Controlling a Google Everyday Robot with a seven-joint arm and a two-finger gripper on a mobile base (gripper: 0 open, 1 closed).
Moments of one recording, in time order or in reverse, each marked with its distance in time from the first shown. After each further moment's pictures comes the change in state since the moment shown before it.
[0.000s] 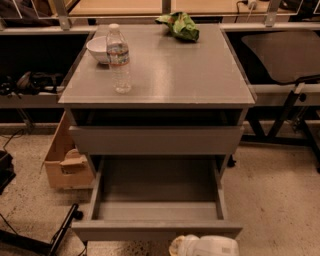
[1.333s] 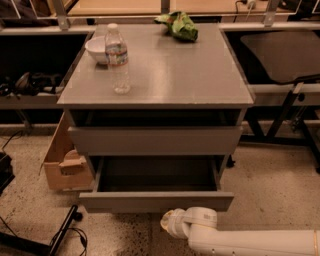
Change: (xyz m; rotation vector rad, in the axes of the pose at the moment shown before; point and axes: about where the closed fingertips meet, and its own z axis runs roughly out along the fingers) arm -0.033 -0.086 0.109 0.039 -0.075 -0.049
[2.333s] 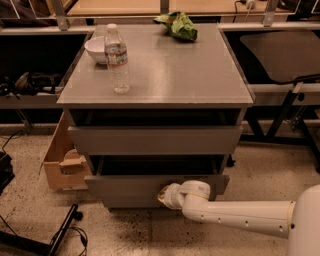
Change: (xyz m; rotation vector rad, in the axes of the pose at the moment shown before) arm -0.033 -0.086 0.043 0.054 -0.044 -0.031
